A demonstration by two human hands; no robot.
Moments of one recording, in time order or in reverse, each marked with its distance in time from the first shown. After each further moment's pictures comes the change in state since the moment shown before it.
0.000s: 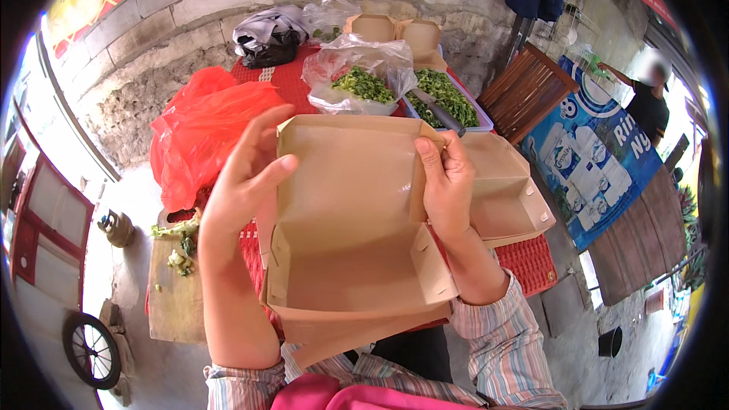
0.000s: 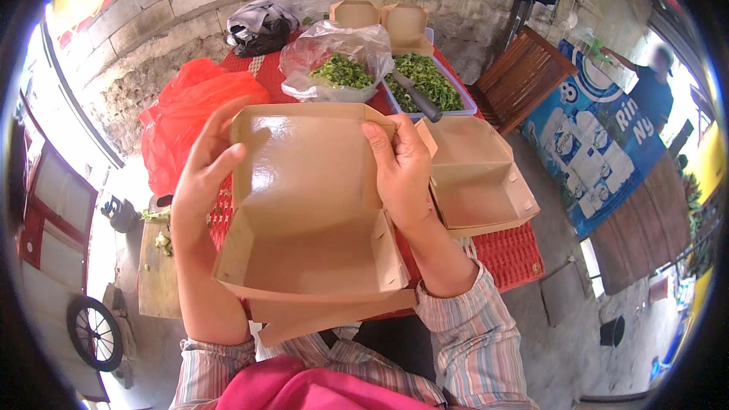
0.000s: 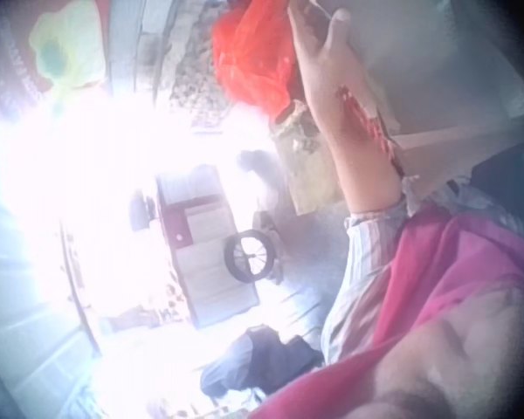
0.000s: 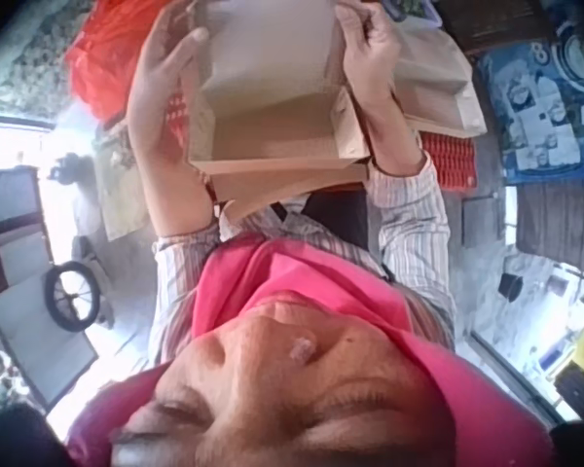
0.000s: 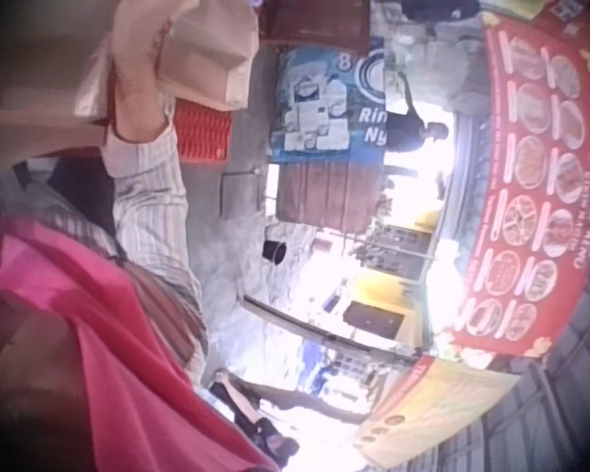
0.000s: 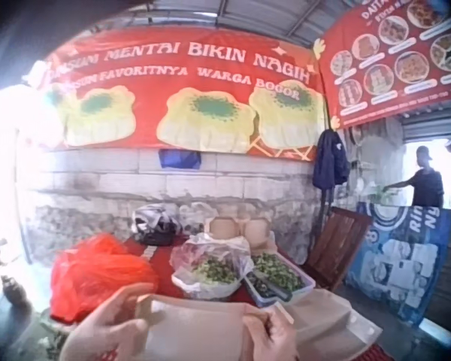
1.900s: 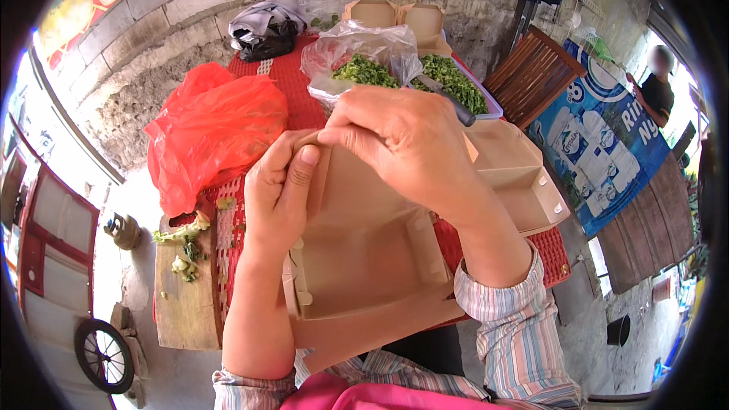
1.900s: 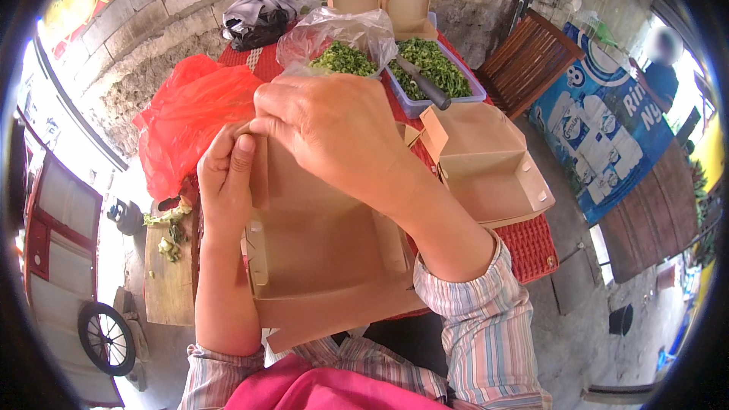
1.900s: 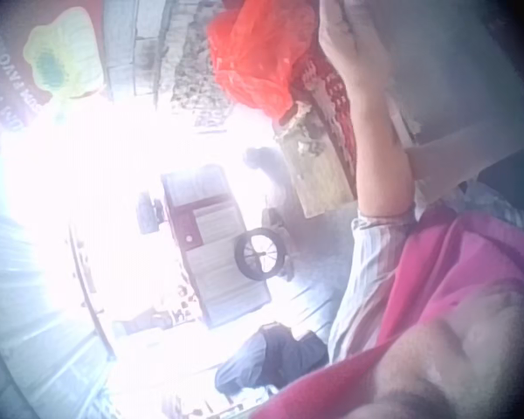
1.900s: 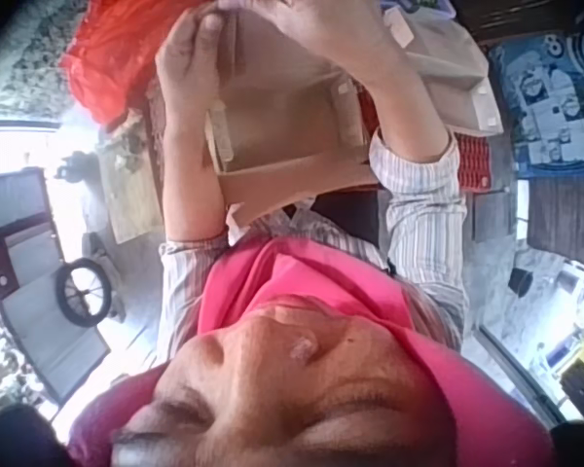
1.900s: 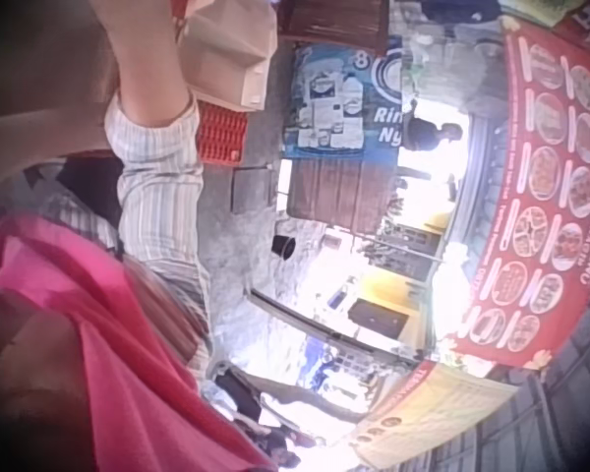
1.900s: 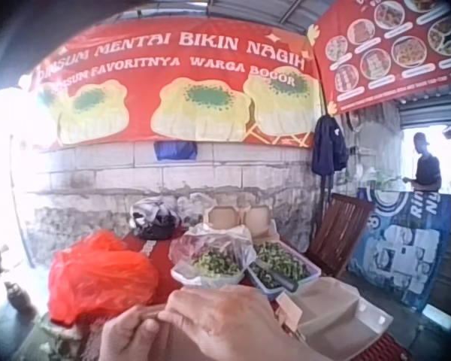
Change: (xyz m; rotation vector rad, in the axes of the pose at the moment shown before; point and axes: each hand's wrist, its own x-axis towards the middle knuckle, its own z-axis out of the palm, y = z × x) left_hand -0.009 -0.005 0.041 0.296 0.174 0.104; right_hand 0.048 -0.071 0.043 -0.537 -0.529 -0.514
